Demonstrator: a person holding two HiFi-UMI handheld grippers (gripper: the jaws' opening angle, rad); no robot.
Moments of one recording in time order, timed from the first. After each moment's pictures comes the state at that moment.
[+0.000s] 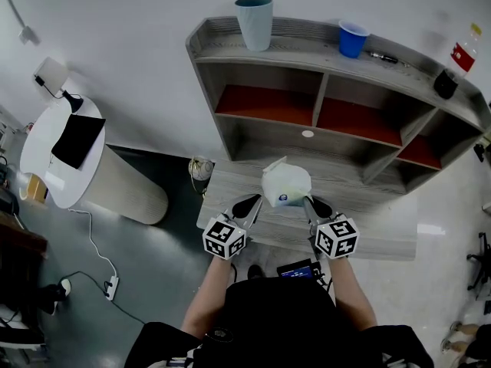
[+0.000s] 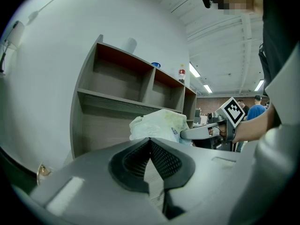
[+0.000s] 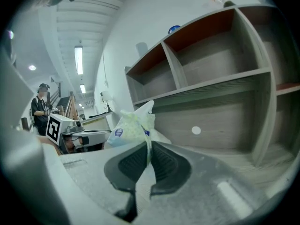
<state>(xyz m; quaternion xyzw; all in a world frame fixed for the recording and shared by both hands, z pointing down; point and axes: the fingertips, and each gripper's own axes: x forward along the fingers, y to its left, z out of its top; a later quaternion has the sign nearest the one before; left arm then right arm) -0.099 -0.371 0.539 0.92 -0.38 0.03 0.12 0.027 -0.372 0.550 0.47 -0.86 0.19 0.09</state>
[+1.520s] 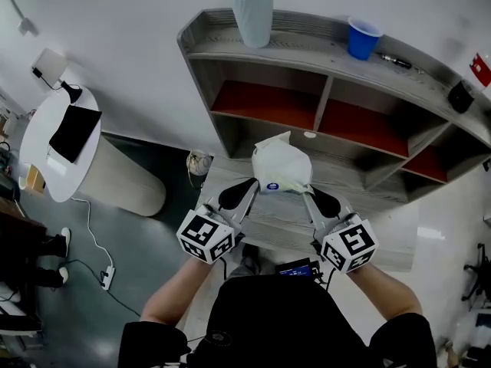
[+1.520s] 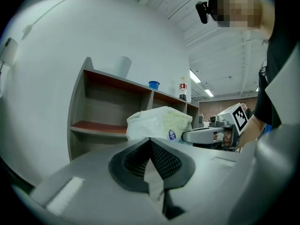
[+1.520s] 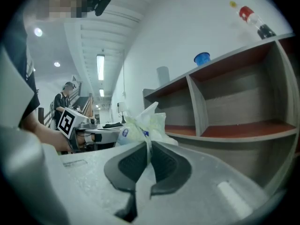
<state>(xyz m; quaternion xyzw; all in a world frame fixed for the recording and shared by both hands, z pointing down) -0.091 -0.394 0.419 0.91 -0.40 0.00 0.09 0.011 -0.385 0.422 0.40 -0.91 0.08 0.05</state>
